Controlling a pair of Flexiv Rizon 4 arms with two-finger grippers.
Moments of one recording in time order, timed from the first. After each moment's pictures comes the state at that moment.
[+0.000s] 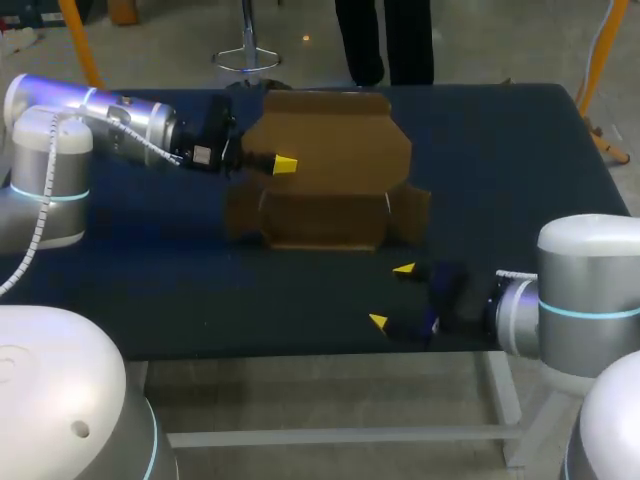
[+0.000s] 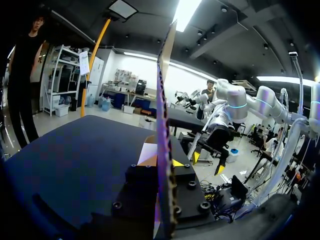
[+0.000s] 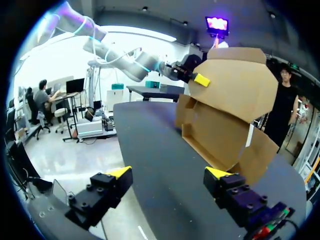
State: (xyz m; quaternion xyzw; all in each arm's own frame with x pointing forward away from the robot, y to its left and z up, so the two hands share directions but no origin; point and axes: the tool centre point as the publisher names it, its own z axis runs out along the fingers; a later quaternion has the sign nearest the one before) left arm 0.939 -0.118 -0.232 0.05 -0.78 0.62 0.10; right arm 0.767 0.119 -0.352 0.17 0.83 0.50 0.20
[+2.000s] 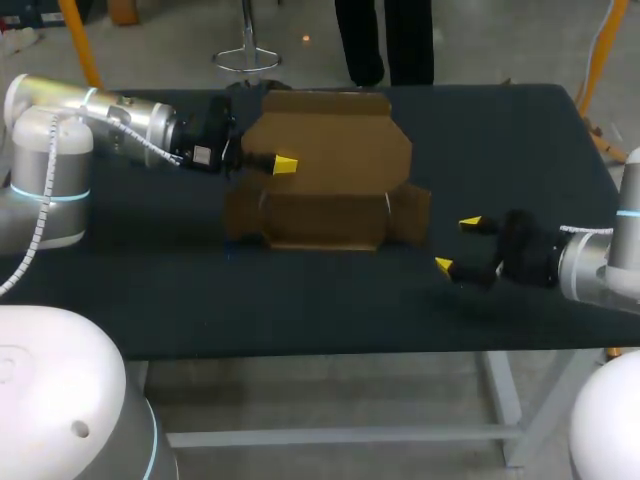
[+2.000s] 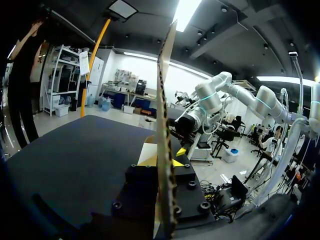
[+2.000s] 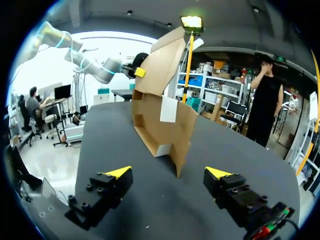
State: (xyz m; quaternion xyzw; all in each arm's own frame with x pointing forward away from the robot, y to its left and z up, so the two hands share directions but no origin) left arm 0.939 -0.118 -0.232 0.05 -0.78 0.62 0.10; right arm 0.882 0.002 -0.360 0.21 0.81 0.51 0.22
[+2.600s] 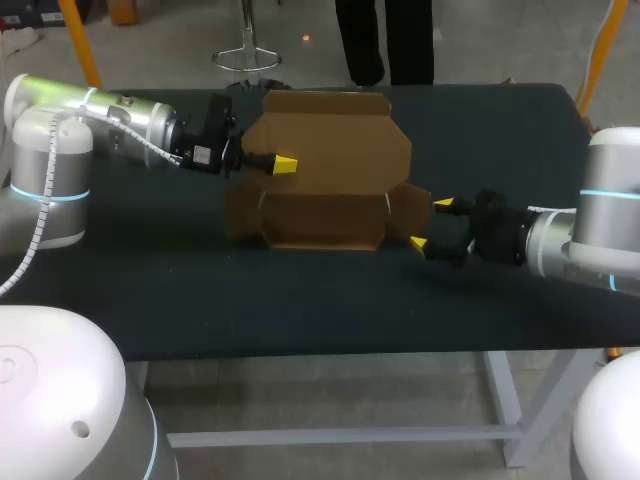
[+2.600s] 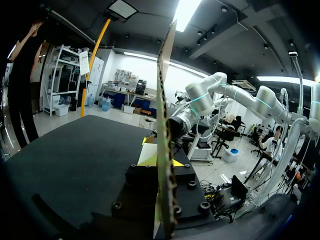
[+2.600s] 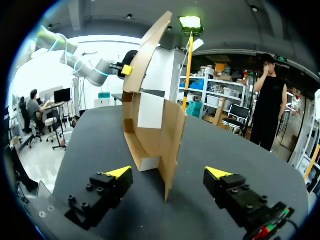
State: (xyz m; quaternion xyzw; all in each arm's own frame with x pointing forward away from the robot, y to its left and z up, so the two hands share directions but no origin) left arm 0.939 -0.118 -0.232 0.05 -0.78 0.62 0.10; right arm 0.937 0.037 -0.370 0.20 0.80 0.53 0.21
